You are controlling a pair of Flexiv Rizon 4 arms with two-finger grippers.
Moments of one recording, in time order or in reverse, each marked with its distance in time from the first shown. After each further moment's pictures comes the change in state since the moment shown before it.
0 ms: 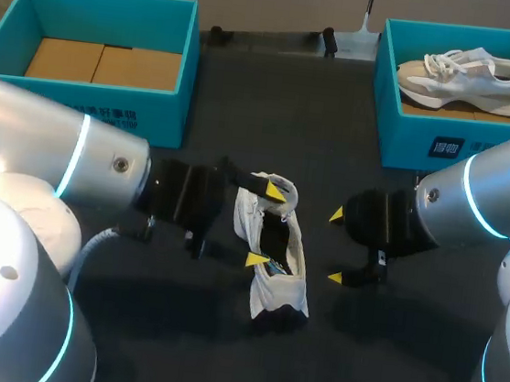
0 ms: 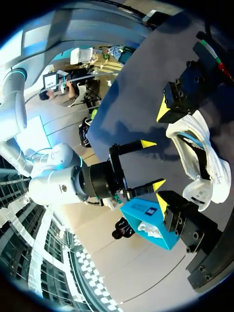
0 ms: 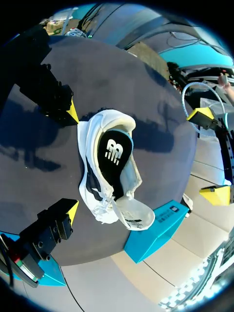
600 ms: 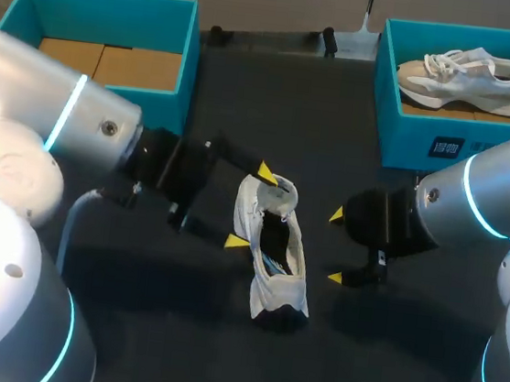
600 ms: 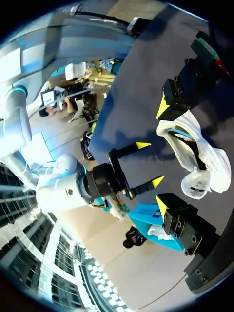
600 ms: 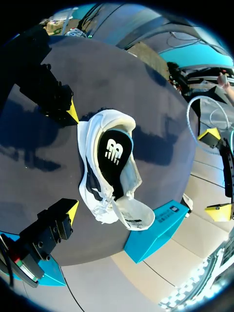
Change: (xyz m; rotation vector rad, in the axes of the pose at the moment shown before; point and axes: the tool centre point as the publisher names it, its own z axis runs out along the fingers) left arm -0.019 0.009 -0.022 0.045 0.116 0.114; right arm 0.000 0.000 0.000 0.000 0.000 0.000
